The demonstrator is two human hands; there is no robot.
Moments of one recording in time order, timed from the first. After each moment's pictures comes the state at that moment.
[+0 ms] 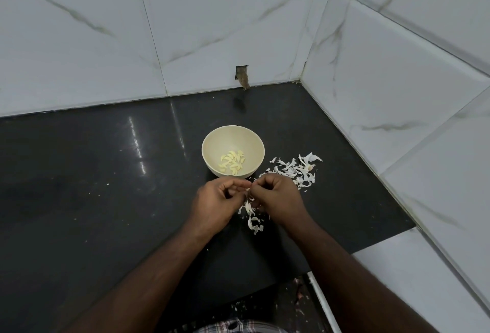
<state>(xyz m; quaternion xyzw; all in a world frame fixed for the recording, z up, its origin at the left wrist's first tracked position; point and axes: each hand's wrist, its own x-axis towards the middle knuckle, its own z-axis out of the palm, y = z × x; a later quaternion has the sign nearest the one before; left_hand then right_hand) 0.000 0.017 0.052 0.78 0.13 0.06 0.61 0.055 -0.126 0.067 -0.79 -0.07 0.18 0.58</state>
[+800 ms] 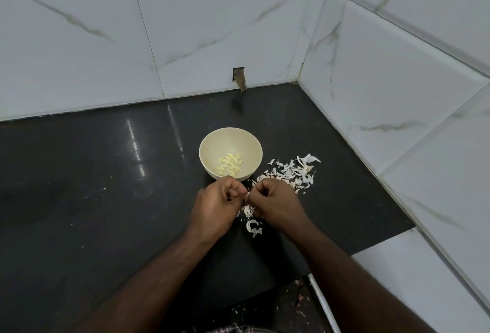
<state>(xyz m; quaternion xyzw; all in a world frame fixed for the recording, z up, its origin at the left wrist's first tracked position) 0.000 0.010 0.058 0.84 0.17 0.06 0.52 0.058 -0.130 0.061 -0.86 -0.09 0.17 0.47</state>
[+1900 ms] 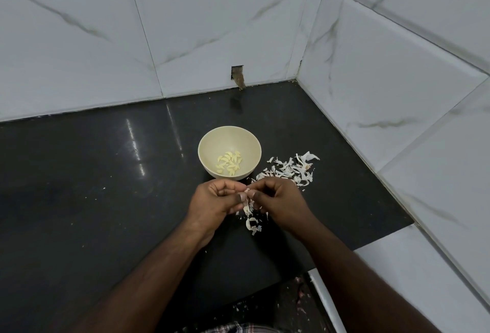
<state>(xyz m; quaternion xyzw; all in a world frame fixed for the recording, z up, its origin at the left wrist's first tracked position) 0.002 0.012 0.054 0.60 0.21 0.00 0.77 0.064 -0.145 0.051 -0.78 -0.14 0.19 0.57</state>
